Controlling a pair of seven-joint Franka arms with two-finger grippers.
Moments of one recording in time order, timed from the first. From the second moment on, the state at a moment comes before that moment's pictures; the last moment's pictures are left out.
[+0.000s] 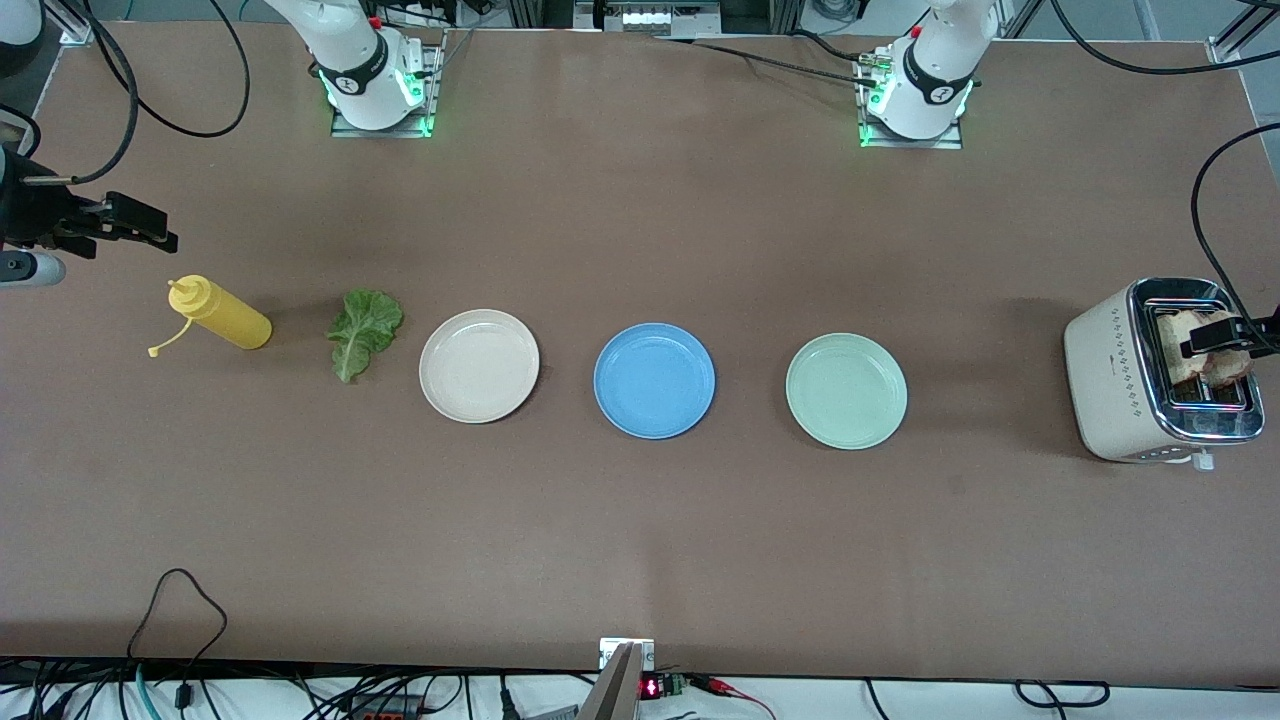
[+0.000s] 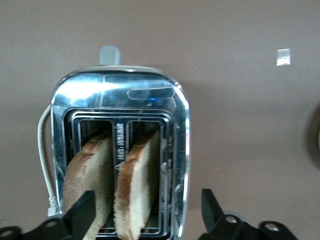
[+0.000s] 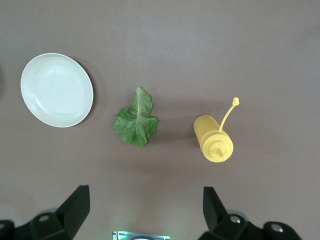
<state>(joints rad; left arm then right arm) 0.47 0.33 -0.09 -1.67 0.04 1.92 0.35 -0.04 0.04 -0.02 -1.64 0.02 1.55 -0.14</state>
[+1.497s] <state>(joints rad) 0.48 0.33 -0.19 -1.40 0.04 1.46 0.36 -0.04 0.04 -0.02 -1.64 0.02 1.55 -0.14</state>
